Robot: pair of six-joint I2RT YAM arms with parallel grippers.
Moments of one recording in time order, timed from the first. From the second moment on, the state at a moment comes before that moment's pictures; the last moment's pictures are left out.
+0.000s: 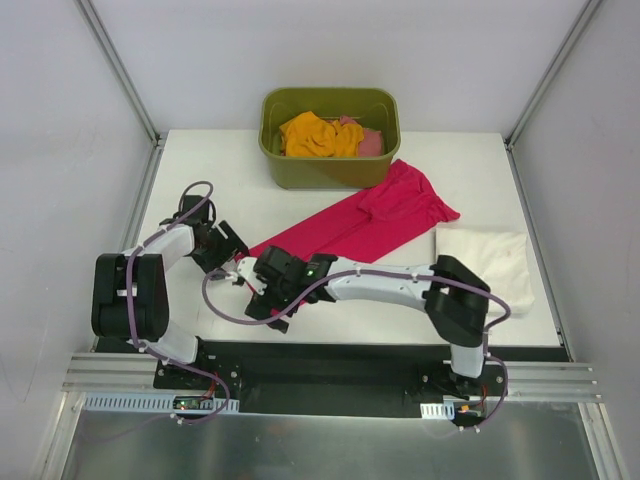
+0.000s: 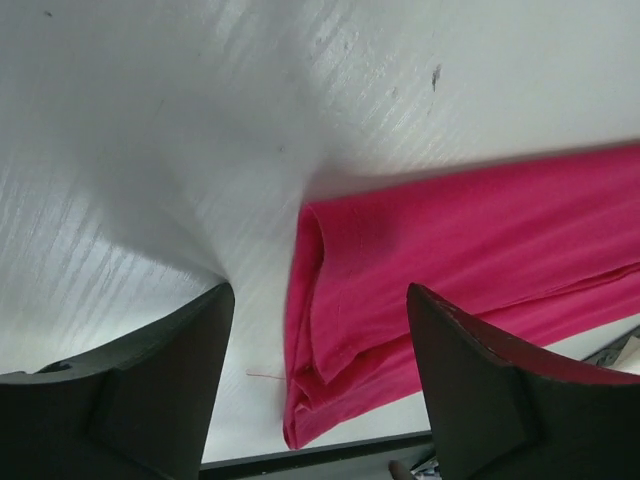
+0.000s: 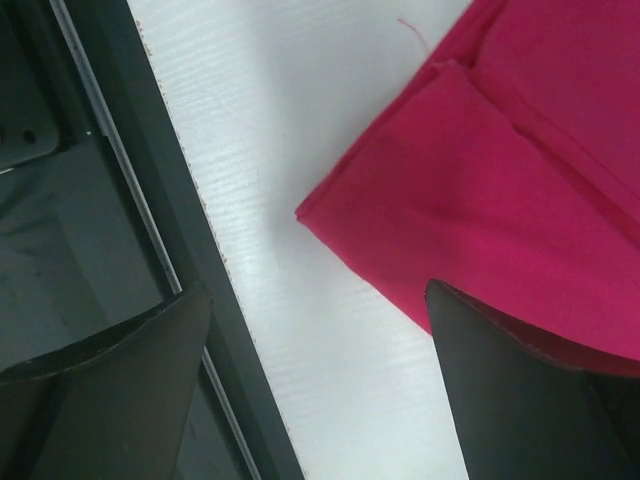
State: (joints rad) left arm 0.00 1.52 0.81 -0.54 0.26 -0.75; right arm 1.23 1.86 1.42 -0.53 -0.09 -0.05
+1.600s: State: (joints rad) left arm 0.00 1.00 0.72 -0.67 0.00 -0.83; right arm 1.29 1.82 1.45 -0.33 -0.28 -0.06
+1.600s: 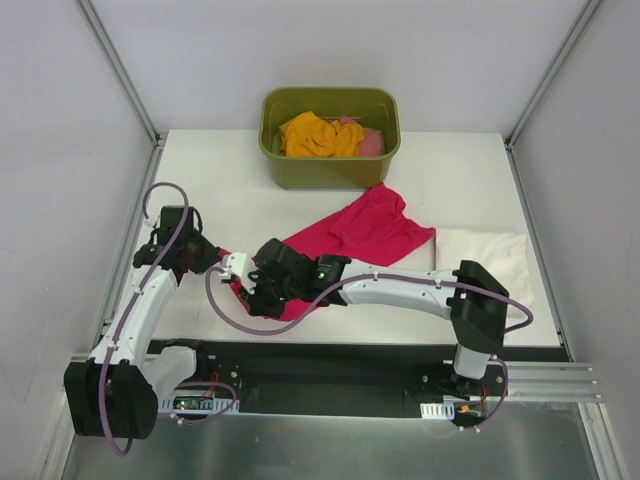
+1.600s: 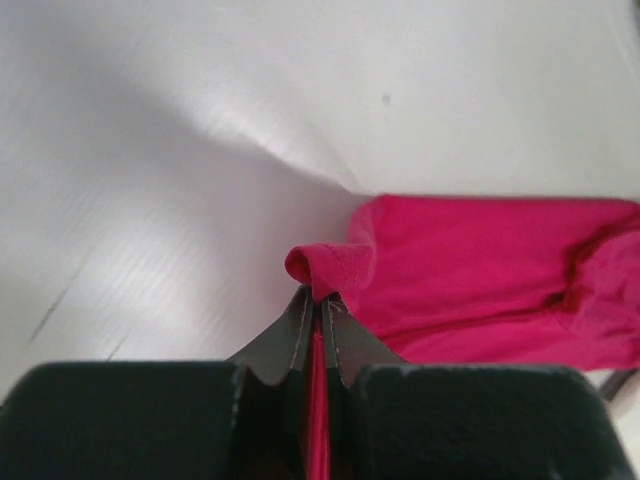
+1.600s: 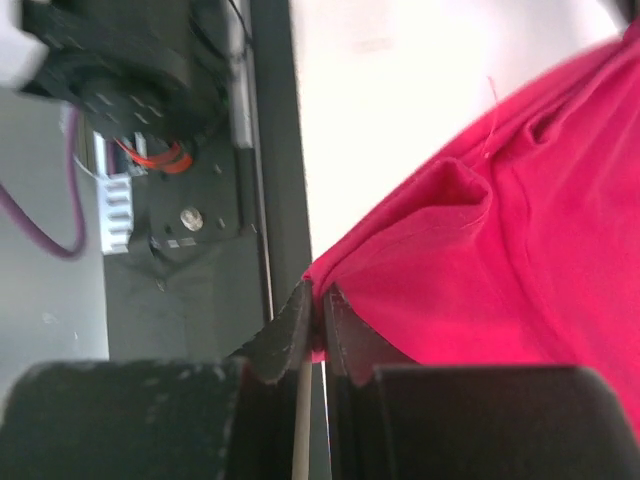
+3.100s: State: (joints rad) left arm -0.52 2.02 1.61 -0.59 -0.08 -0.87; right arm 0.70 1.59 0.95 -0.32 -0.09 0.17
